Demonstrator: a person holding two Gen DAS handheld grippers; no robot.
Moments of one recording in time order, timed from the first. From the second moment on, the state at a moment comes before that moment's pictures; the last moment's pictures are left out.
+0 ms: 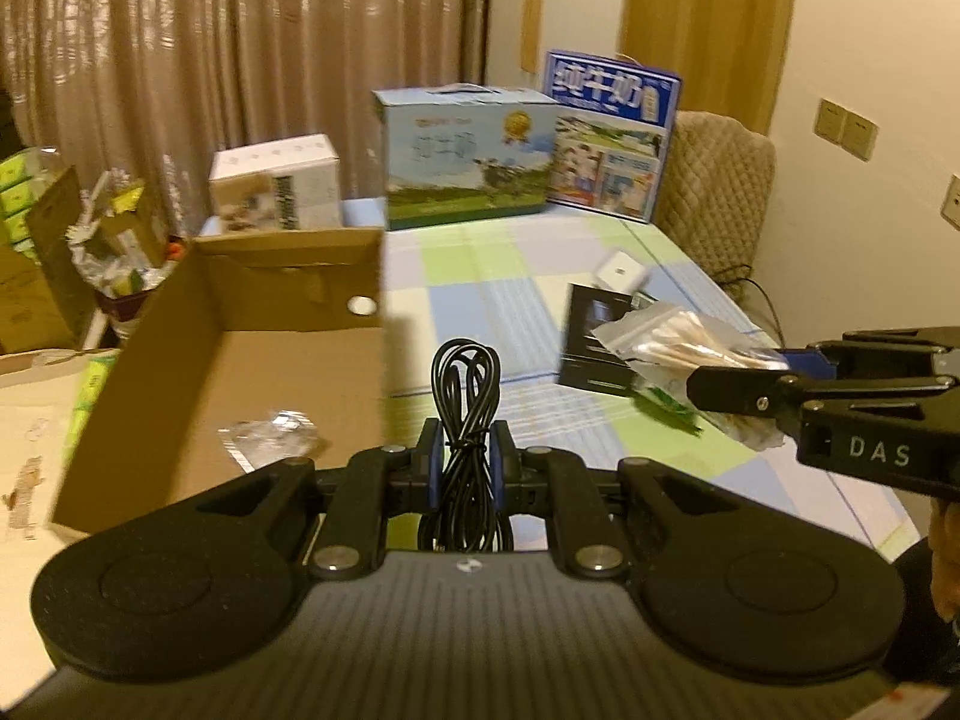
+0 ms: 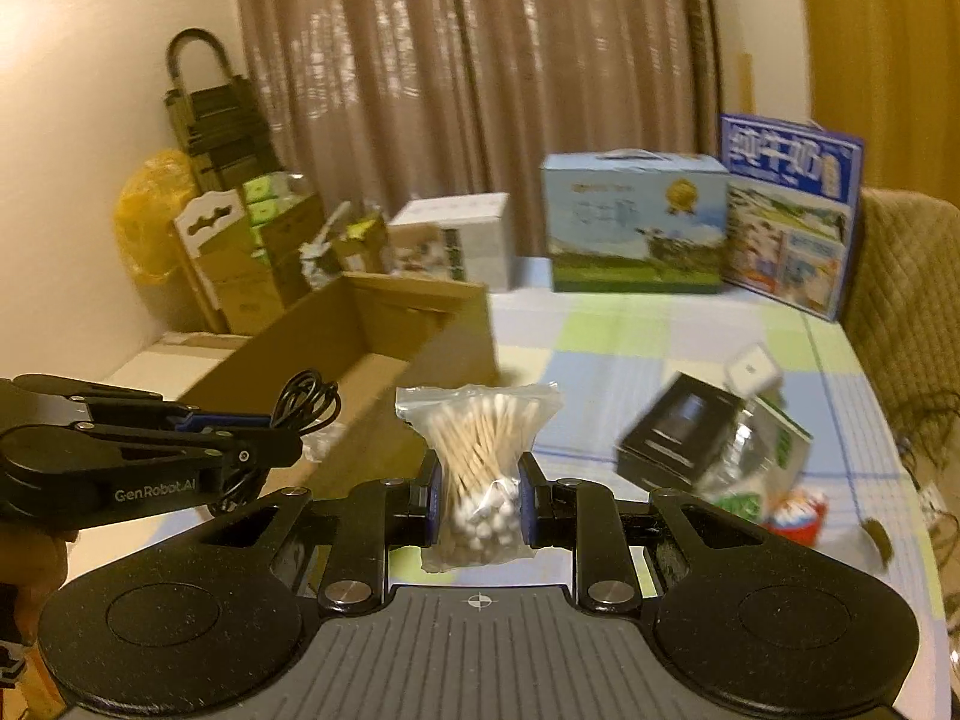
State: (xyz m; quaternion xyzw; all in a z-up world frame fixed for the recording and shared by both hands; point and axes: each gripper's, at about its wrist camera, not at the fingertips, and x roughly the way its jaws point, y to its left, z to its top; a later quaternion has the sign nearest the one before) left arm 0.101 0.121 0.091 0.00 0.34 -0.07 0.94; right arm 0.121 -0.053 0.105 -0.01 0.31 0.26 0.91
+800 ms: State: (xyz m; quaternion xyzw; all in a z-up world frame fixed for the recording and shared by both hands) left arm 0.106 0.247 0.087 0.00 0.35 -0.01 0.94; right arm 0.158 0.089 0.092 -0.04 0.32 0.33 0.89
